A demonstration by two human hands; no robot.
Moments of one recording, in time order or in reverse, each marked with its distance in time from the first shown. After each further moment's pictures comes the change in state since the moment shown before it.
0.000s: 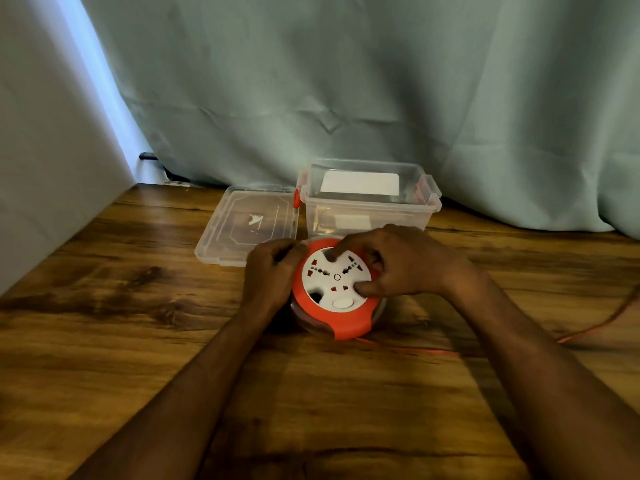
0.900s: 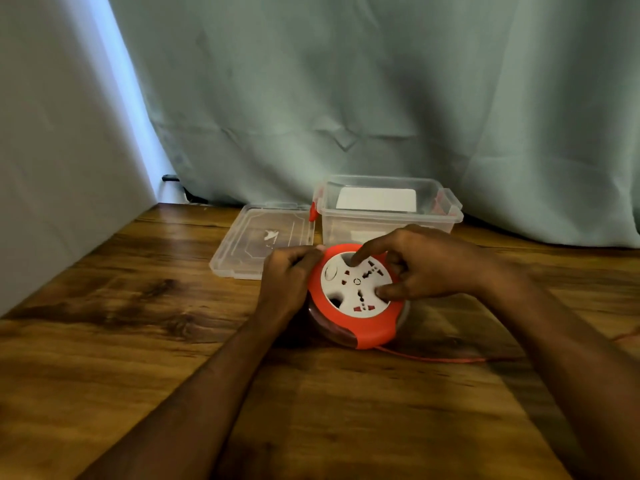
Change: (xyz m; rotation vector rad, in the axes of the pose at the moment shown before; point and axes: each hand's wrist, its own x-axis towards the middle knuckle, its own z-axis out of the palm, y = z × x) left_hand 0.004 0.002 0.001 -0.123 -0.032 0.012; right_hand 0.003 -0.004 -0.010 -0.109 0.000 0.016
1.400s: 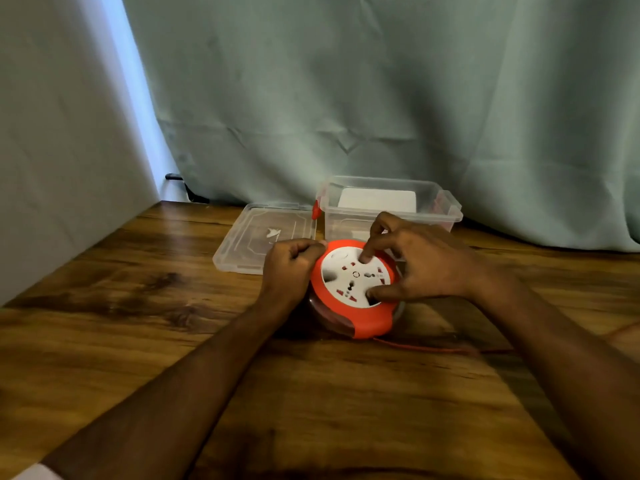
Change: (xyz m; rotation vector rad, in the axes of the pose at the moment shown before) left_hand 0.008 -0.007 -0.003 -0.024 -0.018 0.013; right_hand -0.001 0.001 0.016 -0.136 0.142 0.025
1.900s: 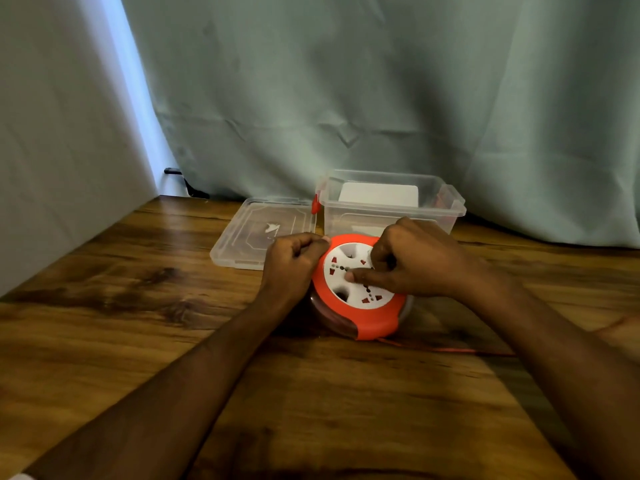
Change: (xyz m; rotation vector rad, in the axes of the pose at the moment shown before) left_hand -0.002 -0.001 0.004 0.023 -0.012 0.073; right_hand 0.004 -0.017 0.003 0.023 0.007 0.021
